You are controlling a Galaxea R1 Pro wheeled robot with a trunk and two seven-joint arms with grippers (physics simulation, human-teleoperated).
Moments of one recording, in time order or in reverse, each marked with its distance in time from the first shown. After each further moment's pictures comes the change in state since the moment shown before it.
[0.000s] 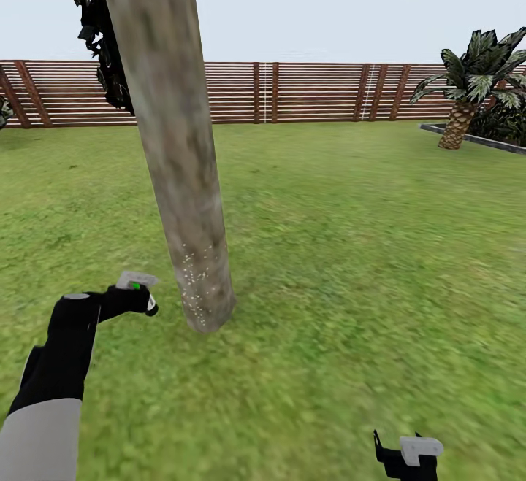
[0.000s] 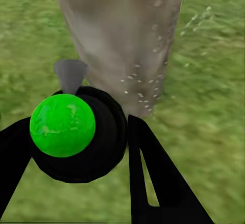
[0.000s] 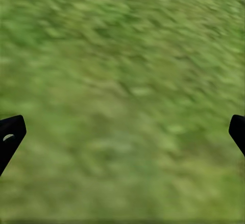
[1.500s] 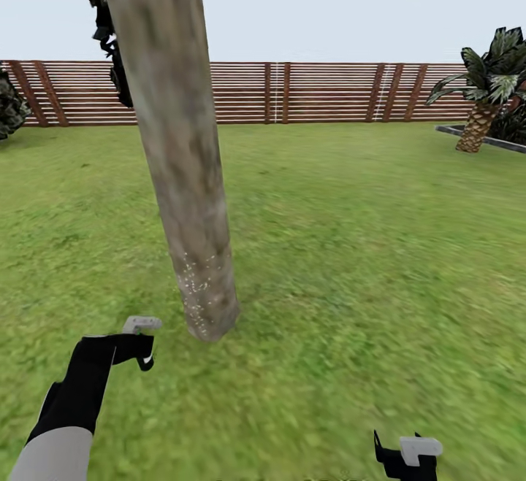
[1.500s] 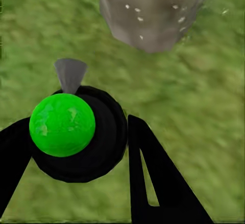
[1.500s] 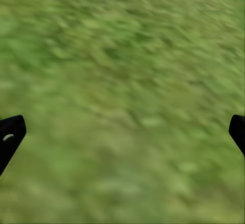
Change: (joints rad) left arm 0.091 -0.055 0.063 0.220 0.006 -0.019 0.197; right arm 0.000 0.000 0.002 0.000 0.001 0.001 0.001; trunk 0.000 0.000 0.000
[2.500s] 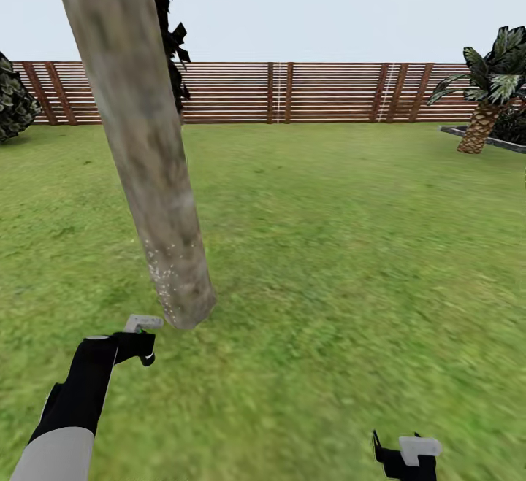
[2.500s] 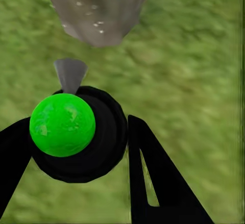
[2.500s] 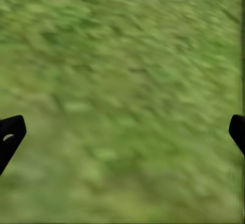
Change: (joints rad) left arm 0.000 -0.005 0.000 0.013 0.002 -0.066 0.015; right arm 0.000 0.001 0.000 0.000 0.000 0.000 0.000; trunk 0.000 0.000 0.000
